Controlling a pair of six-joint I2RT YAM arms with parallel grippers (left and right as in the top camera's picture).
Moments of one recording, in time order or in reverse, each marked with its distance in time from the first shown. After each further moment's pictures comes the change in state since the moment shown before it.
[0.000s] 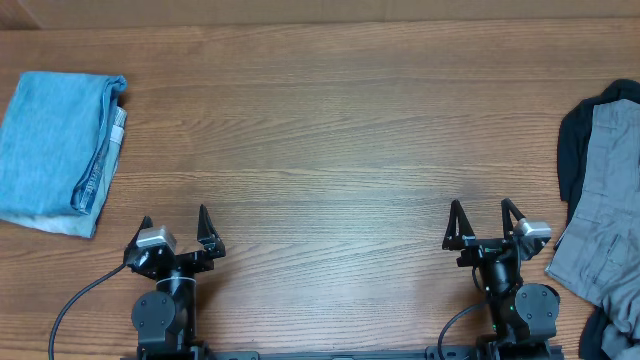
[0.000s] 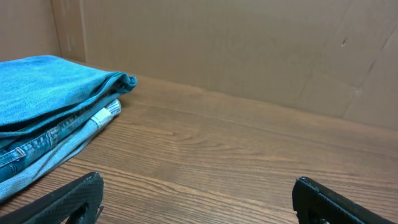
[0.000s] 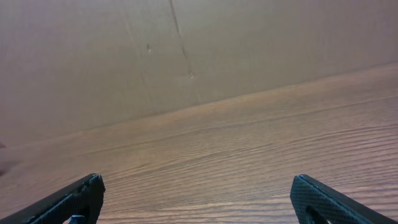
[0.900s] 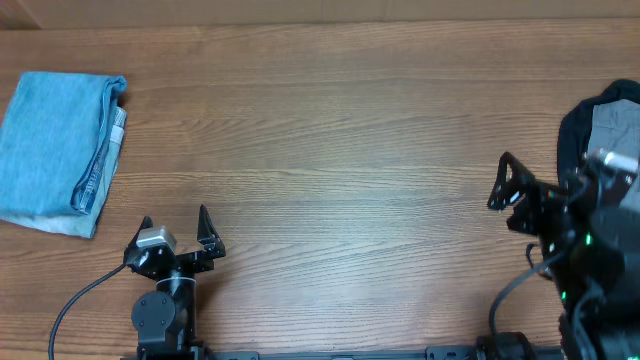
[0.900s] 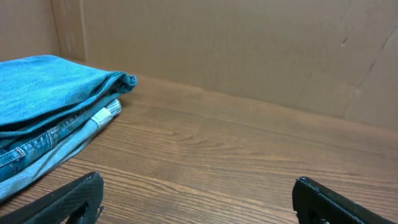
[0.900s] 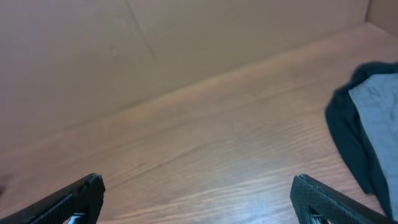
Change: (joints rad) left arm 0.000 0.000 0.000 0.000 0.000 0.000; right arm 0.000 0.684 1.049 -0.742 0.133 0.096
